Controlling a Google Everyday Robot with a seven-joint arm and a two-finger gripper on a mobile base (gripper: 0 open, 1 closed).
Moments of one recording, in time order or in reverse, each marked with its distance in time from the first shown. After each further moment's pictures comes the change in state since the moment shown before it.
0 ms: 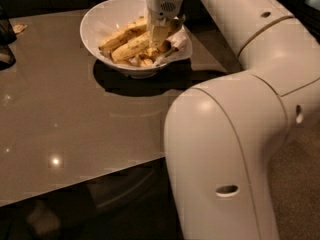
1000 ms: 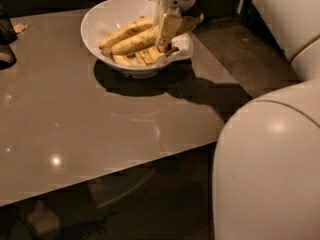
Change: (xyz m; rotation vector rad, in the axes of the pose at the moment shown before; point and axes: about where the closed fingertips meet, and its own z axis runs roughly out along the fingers) arm 0.003 0.028 -0.056 0.105 -0.108 0.037
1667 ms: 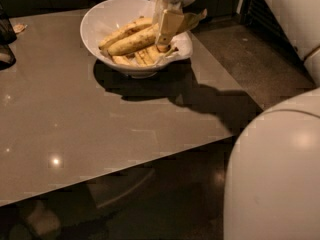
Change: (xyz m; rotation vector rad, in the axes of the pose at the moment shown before) arm -0.014 0.020 -0.020 -0.020 -0.005 -0.012
